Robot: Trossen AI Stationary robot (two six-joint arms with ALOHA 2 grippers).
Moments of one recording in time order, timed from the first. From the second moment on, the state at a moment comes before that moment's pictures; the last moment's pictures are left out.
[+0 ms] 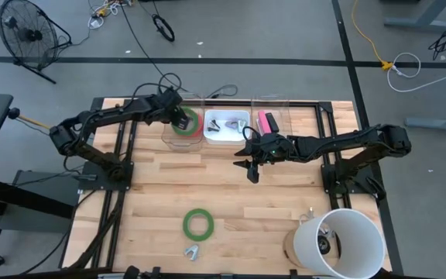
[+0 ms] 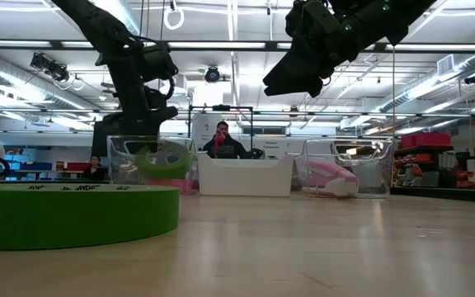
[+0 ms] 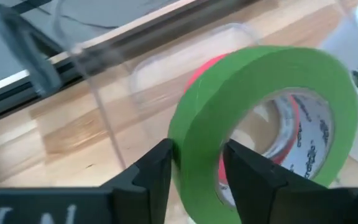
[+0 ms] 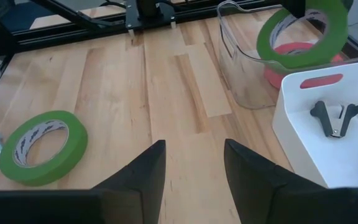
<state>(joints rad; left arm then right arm) 0.69 1.44 0.90 -0.50 -0.26 -0.36 -0.03 1.42 0.86 0.04 0.02 0.14</state>
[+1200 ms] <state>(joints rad) 0.39 1.26 0.90 -0.59 0.24 -0.47 -0.03 1.42 0.86 0.04 0.02 0.13</state>
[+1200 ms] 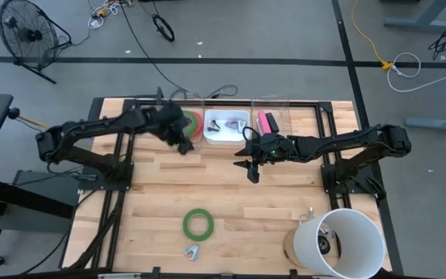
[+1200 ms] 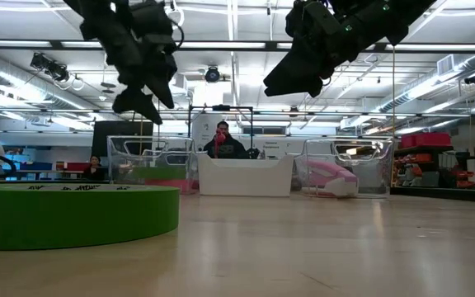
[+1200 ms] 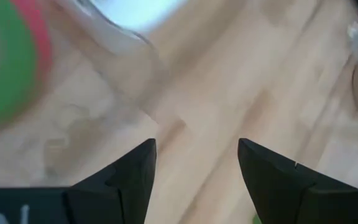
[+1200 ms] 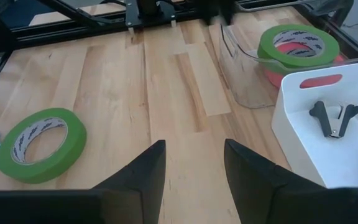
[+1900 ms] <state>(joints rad) -0.49 1.48 0.90 -0.55 -0.13 -1.27 -0.03 1.42 0.86 0.02 0.02 0.15</state>
